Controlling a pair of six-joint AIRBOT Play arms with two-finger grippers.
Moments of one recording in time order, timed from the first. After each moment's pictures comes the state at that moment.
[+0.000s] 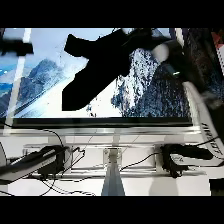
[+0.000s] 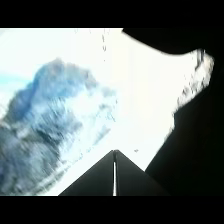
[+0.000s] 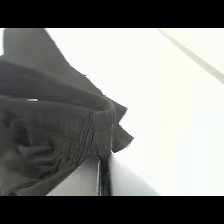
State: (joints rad) left arm 0.18 -1.20 1.42 1.38 -1.19 -1.30; right arm 0.32 -1.41 1.45 -1.44 0.53 1.15
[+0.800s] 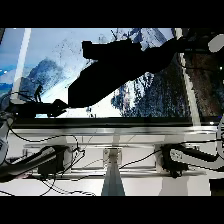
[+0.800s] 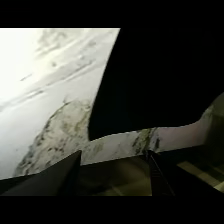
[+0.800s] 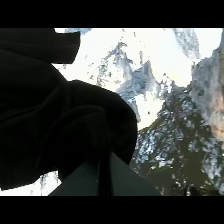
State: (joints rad) left arm 0.40 -1.26 0.50 0.73 -1.07 -1.02; right arm -0.06 -1.33 1.41 -1.34 0.87 1.33
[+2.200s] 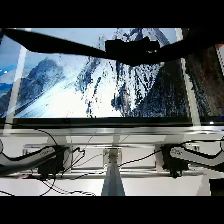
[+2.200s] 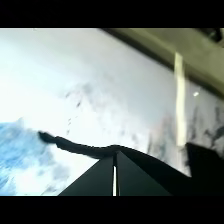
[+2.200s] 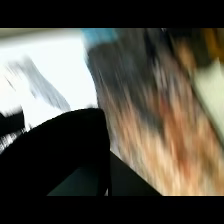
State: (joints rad) left arm 0.45 -1.33 1.51 0.94 -0.93 -1.38; right arm -0.42 -1.34 1.73 -1.50 1.10 1.51
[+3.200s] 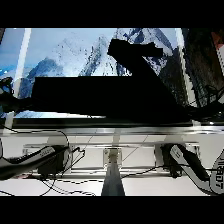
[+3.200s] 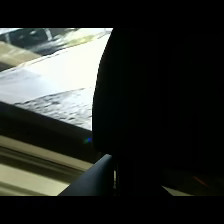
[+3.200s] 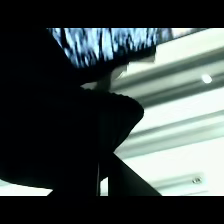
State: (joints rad) left arm 0.55 -1.27 0.88 1.66 -1.10 -1.36; right arm -0.52 -0.94 0.69 -1.58 1.37 1.37
